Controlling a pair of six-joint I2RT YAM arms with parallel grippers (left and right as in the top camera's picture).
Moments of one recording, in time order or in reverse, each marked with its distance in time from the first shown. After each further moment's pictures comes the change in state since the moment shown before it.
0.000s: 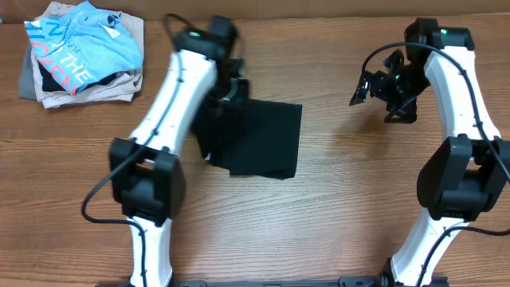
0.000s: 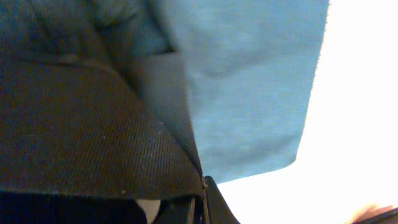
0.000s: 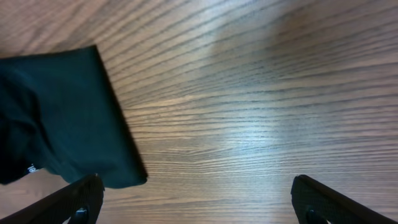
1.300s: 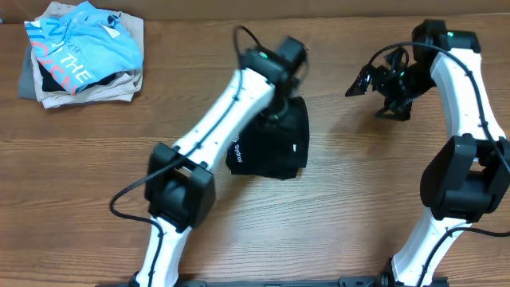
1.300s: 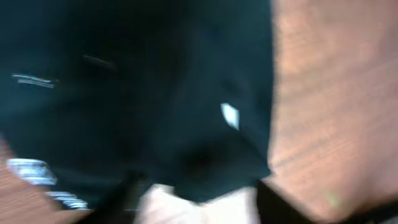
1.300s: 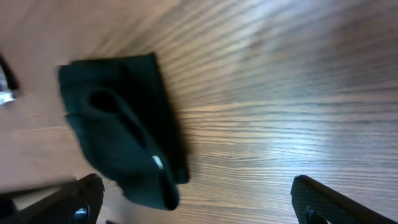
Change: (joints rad) left arm -0.206 0.059 0.091 -0.020 -0.054 -0.107; right arm -0.032 0.000 0.003 0.045 -0.196 -0.002
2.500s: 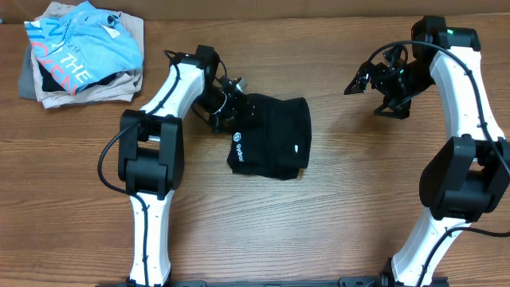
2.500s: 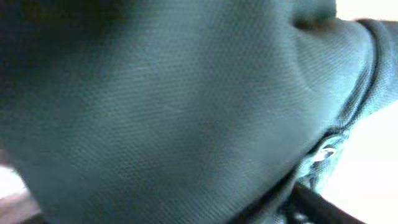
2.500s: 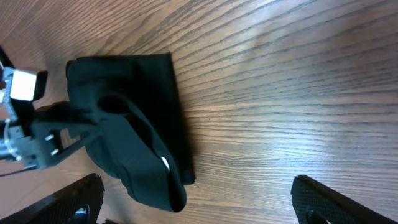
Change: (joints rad) left arm 0.339 0.178 -0.247 0.253 0.544 0.243; right arm 0.006 0.000 0.013 -0.009 0.004 -0.002
